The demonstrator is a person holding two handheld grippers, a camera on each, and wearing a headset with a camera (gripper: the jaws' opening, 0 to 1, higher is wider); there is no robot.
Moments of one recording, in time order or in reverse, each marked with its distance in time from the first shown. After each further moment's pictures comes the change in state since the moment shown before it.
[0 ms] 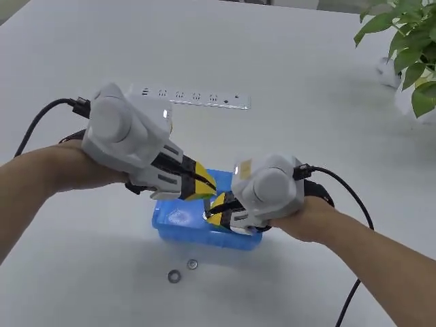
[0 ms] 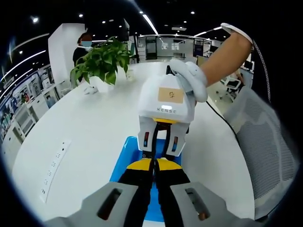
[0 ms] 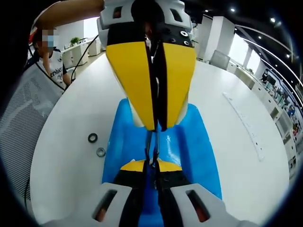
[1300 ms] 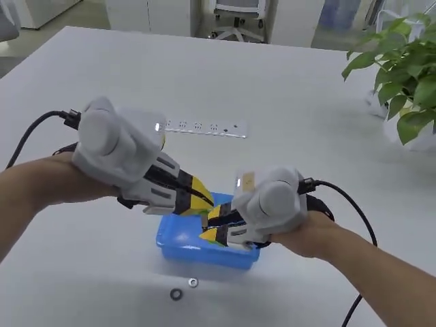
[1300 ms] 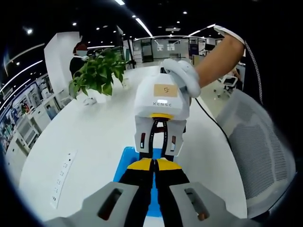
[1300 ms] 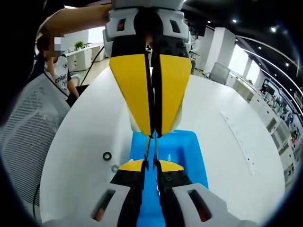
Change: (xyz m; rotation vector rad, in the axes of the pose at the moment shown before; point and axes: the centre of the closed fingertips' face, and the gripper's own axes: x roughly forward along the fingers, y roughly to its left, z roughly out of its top) left arm -0.033 -0.024 0.031 0.074 -0.020 0.006; right arm -0.030 0.017 0.045 -0.046 -0.091 -0.014
